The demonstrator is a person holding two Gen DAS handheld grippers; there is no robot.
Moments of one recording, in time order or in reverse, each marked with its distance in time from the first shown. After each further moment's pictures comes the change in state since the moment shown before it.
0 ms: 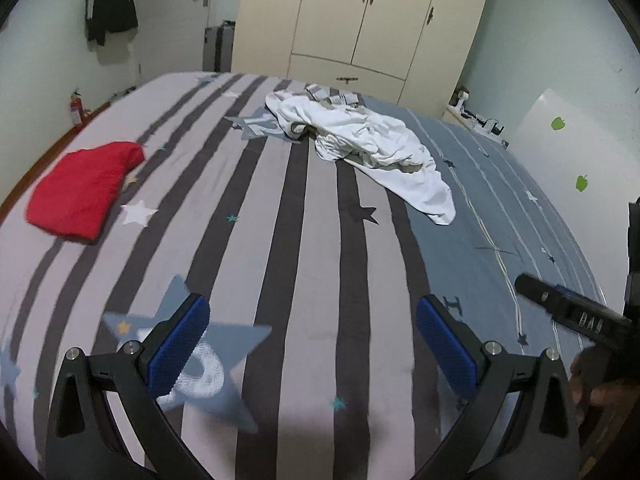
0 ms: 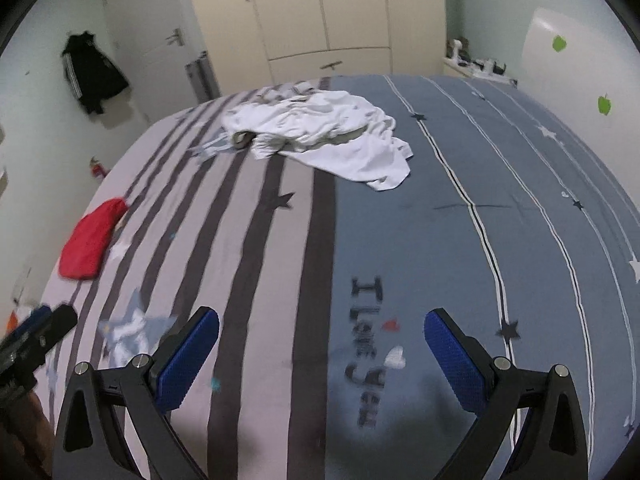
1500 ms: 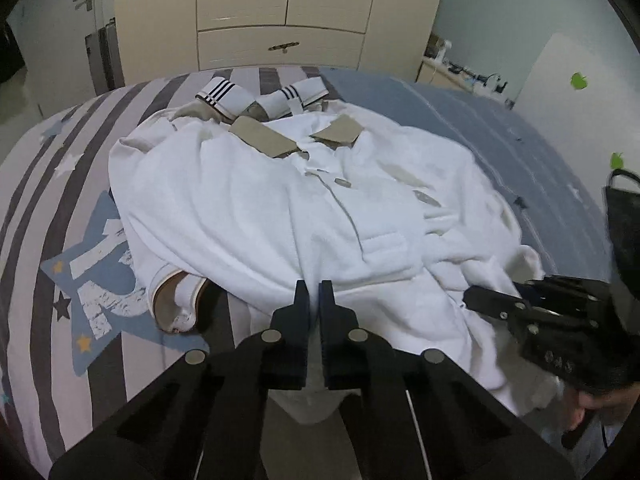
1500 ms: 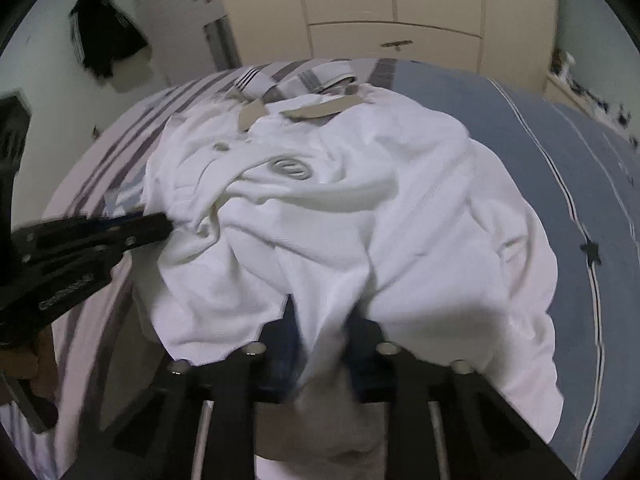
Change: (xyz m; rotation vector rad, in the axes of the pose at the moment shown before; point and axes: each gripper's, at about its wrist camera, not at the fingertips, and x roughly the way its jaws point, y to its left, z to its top) left arm 0.392 -0.041 0.273 0.265 0.133 -0.127; right arm 0.377 0.012 0.291 -0.169 0.094 0.177
